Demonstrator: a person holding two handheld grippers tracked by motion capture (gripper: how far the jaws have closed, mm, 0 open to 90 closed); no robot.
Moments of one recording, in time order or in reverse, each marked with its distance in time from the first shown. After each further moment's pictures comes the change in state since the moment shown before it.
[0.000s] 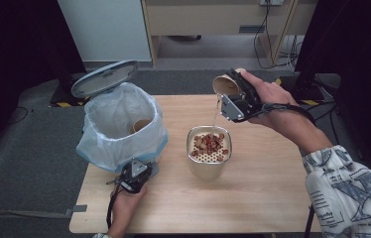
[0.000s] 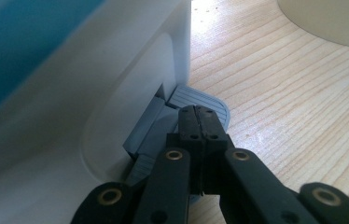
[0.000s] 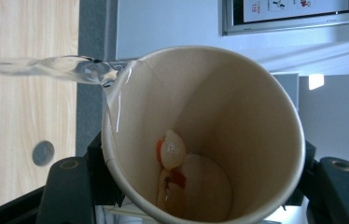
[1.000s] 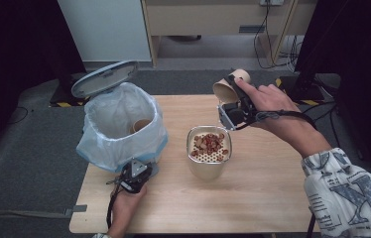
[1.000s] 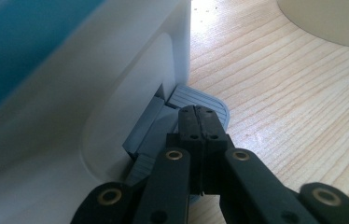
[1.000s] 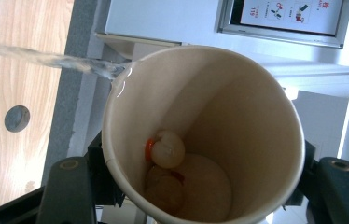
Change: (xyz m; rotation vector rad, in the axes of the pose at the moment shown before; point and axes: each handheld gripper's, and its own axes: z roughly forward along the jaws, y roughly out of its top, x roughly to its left) left arm 0.000 0.000 0.000 0.000 -0.002 -0.002; right arm 0.017 0.006 0.001 0.060 -0.053 -0.210
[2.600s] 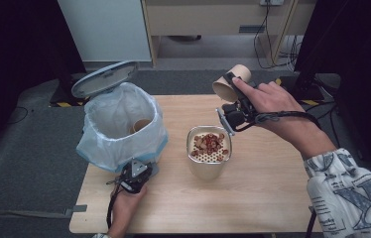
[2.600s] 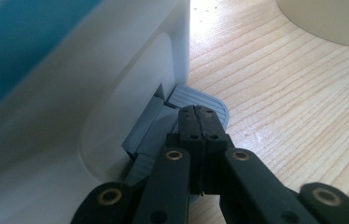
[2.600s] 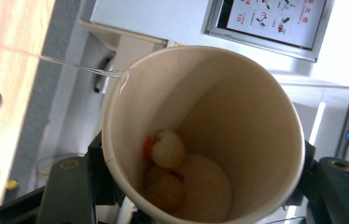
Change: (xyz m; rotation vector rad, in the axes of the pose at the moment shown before) left arm 0.000 0.000 0.000 0.001 0.001 0.003; right arm -0.010 0.006 -0.011 0.008 -0.061 -0.121
